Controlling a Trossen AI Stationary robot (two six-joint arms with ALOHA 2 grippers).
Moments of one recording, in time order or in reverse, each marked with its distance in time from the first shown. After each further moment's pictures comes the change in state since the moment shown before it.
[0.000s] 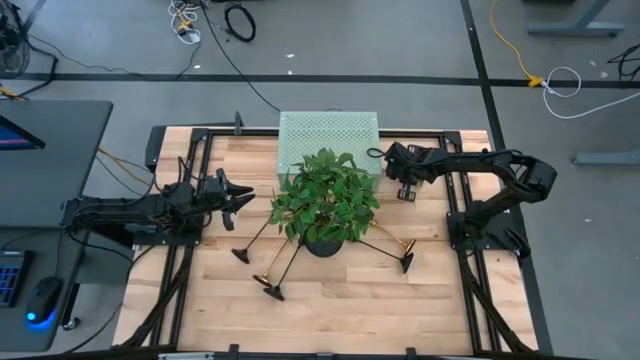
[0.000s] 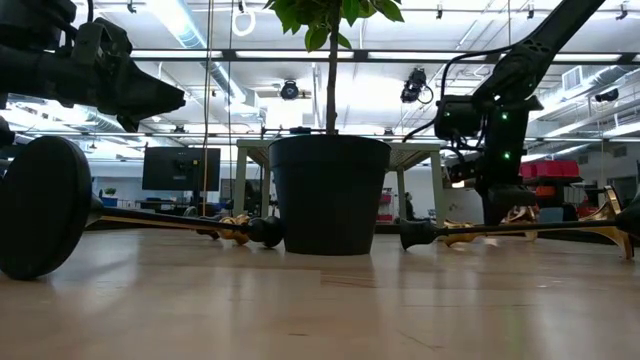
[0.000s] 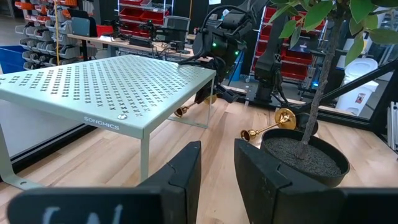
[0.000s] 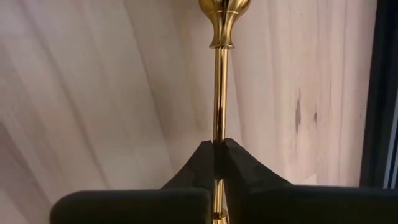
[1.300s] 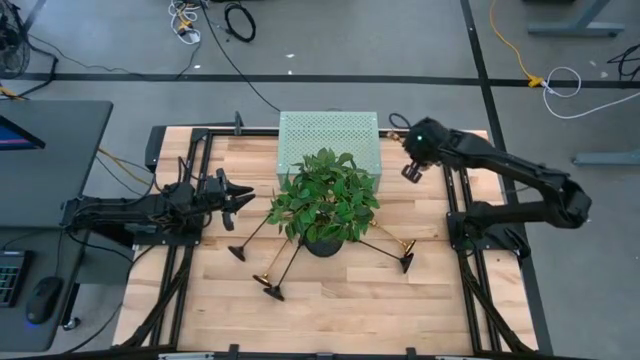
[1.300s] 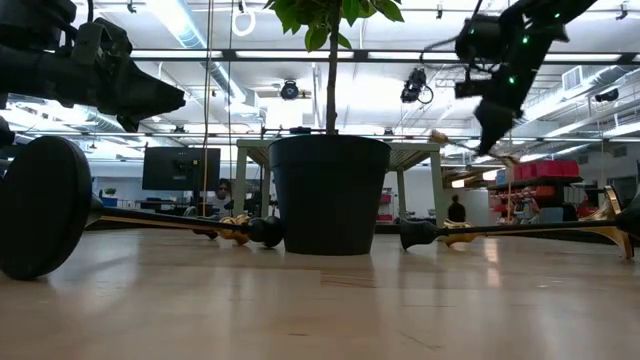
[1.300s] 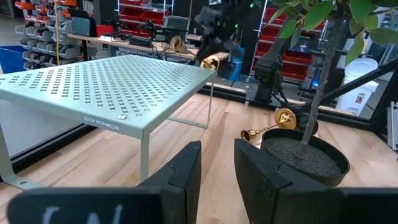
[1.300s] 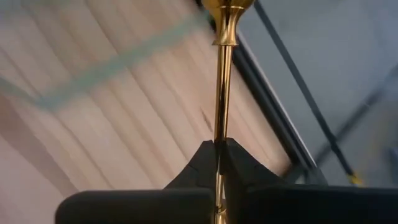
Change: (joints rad) left arm 0.000 0.000 0.000 0.000 0.000 0.000; right arm -0.039 -0.369 0.197 -0.224 -0.030 0.241
